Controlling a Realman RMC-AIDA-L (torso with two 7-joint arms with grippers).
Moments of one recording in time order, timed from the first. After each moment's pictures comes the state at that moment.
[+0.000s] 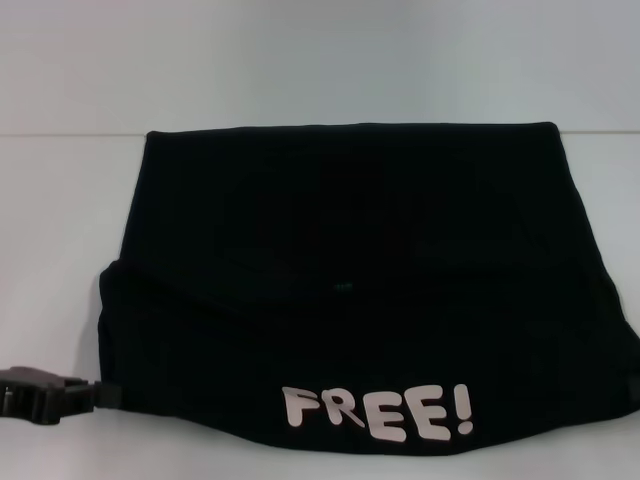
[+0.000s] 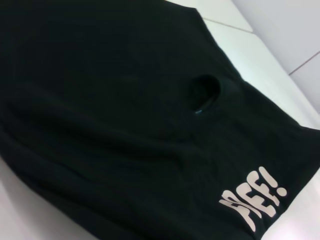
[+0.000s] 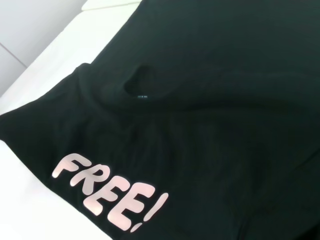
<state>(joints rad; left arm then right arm) -0.47 -2.08 0.30 0.98 2.54 1.90 -1.92 0.41 1.96 -0.54 -0.84 -2.35 -1.72 1.85</state>
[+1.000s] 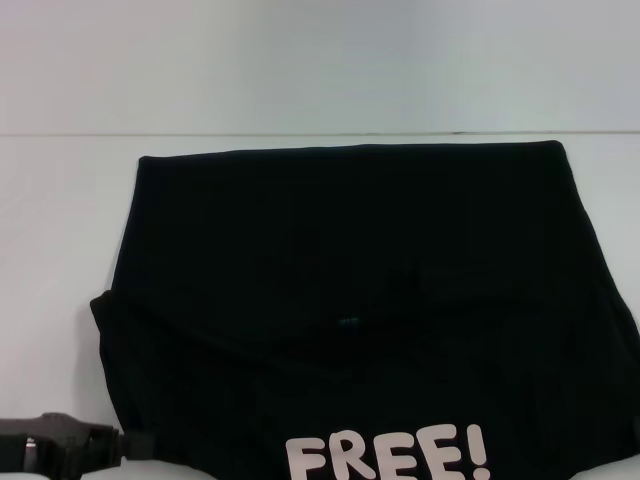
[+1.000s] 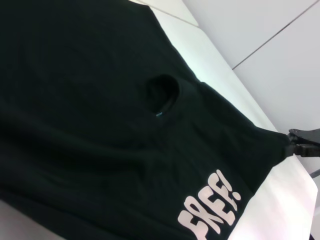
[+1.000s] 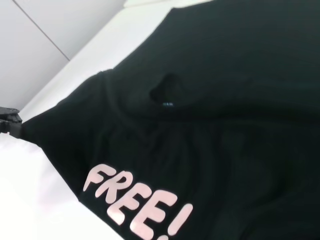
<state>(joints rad) -0.42 -2.11 0.30 0.91 2.52 1.98 -1.82 0.35 1.96 -0.48 -0.80 -2.35 -1.82 1.70</state>
